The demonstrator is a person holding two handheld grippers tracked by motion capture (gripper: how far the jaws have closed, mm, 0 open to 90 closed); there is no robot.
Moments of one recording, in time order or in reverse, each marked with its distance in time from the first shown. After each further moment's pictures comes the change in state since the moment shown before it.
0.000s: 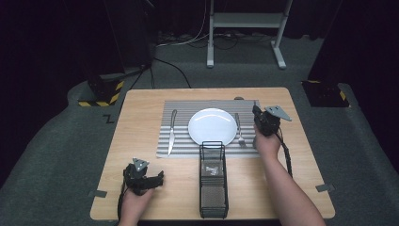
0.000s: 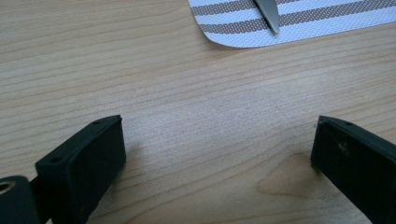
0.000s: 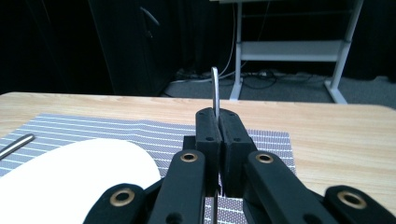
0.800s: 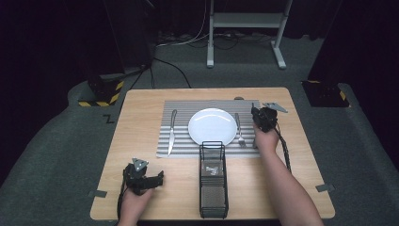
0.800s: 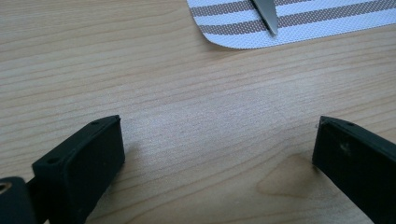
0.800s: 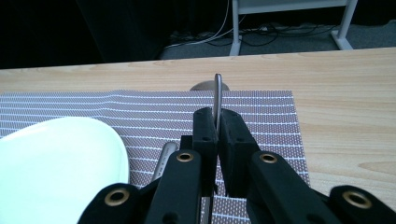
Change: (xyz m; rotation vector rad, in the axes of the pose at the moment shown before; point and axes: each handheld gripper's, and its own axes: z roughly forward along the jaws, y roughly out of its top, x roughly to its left) left arm 0.002 0.000 0.000 -0.002 -0.014 -0.007; right arm -0.020 -0.013 0.040 0.167 -0.012 0.074
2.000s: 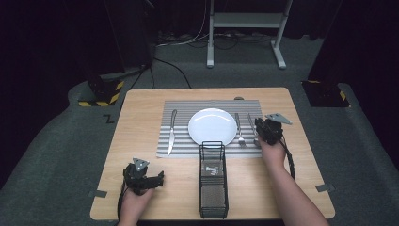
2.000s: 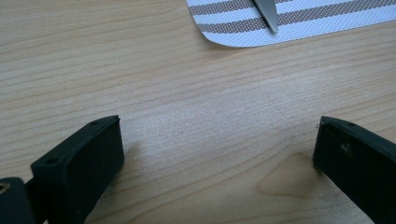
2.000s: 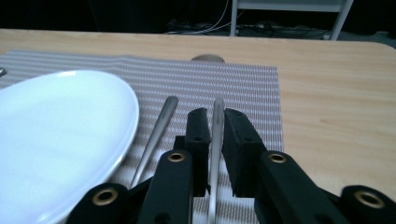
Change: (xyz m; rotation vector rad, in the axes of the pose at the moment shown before) left arm -0.001 0.000 0.001 0.005 0.008 0.012; right arm 0.005 -0.025 -0.052 0.030 -0.024 -0.103
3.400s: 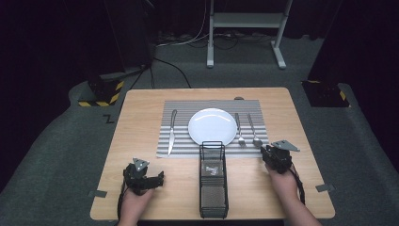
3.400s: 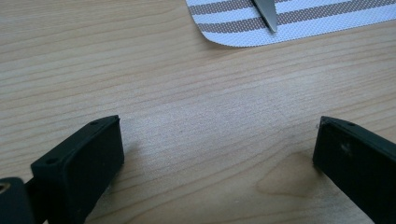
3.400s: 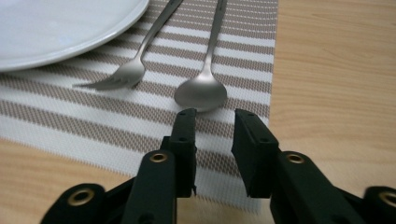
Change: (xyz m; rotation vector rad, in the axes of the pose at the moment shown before) left arm 0.000 0.000 0.000 0.003 0.002 0.004; right arm -0.003 -0.066 -0.064 0.147 0.004 -0.067
